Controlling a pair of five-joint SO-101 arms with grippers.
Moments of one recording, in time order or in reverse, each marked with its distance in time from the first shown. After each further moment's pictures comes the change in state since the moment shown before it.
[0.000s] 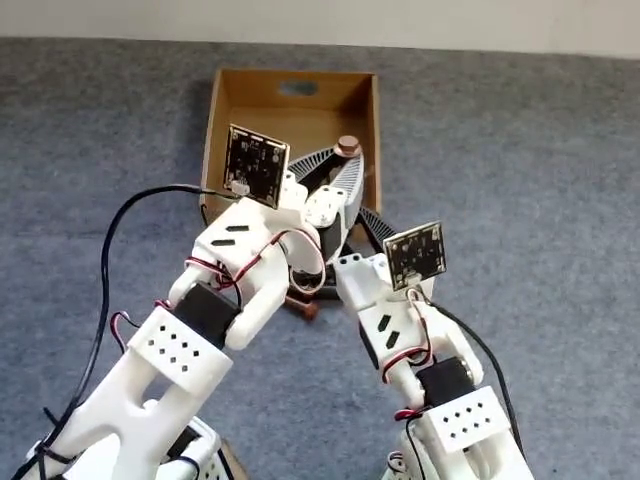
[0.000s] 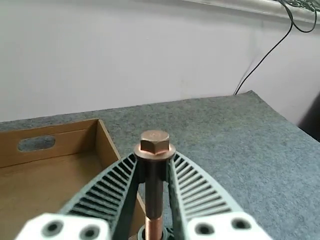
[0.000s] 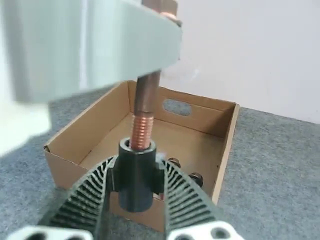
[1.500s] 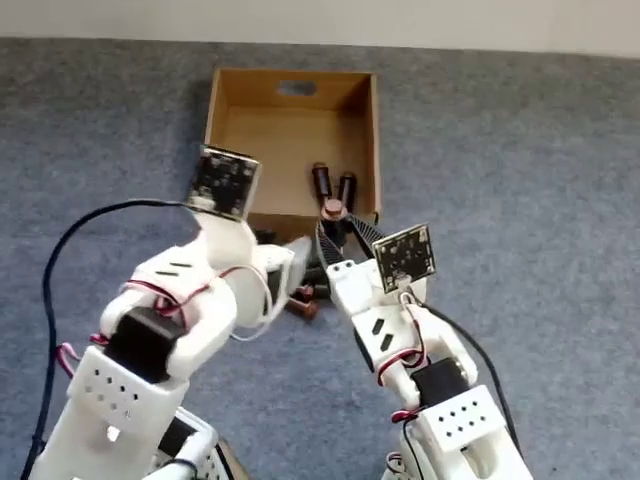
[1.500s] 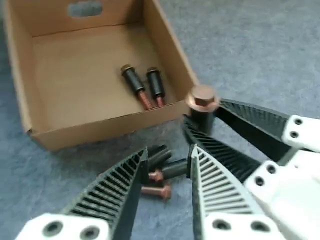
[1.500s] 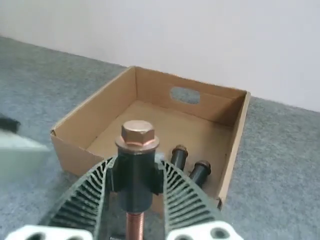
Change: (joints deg) left arm -8.4 -12.0 -7.1 50.8 -0.4; right arm -0.2 0.0 2.3 0.1 0.1
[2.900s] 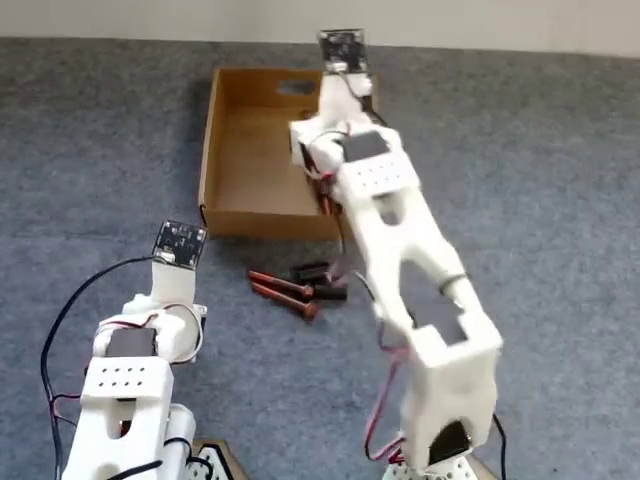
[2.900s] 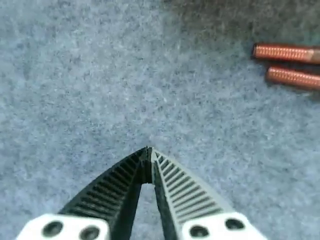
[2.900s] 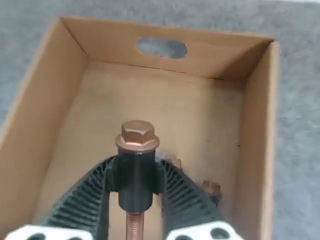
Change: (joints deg) left arm -29.6 -0.1 42.7 -19.4 -26.5; right arm 3.7 97.6 -101.7 36.9 -11.3
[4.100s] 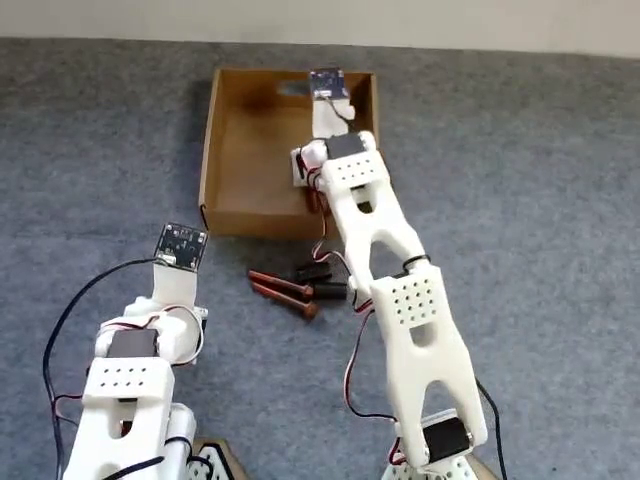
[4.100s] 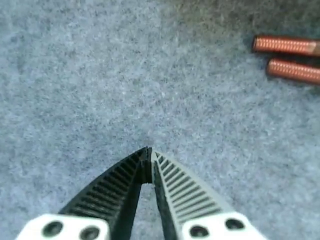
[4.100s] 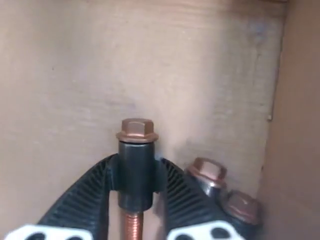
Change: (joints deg) left arm 0.0 0.0 0.8 0.0 0.1; right arm 1.3 33.3 -36.4 19.1 -0.1
